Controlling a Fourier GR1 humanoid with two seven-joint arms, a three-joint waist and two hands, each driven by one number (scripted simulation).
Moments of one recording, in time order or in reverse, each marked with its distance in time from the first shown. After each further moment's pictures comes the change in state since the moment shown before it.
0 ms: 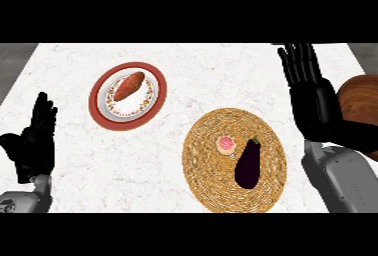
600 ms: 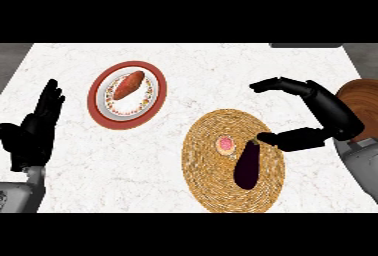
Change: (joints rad) left arm -0.060 0.068 -0.028 -0.021 0.020 -0.140 0.039; right arm -0.054 -0.309 0.150 0.063 0.246 0.324 -0.053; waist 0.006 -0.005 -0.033
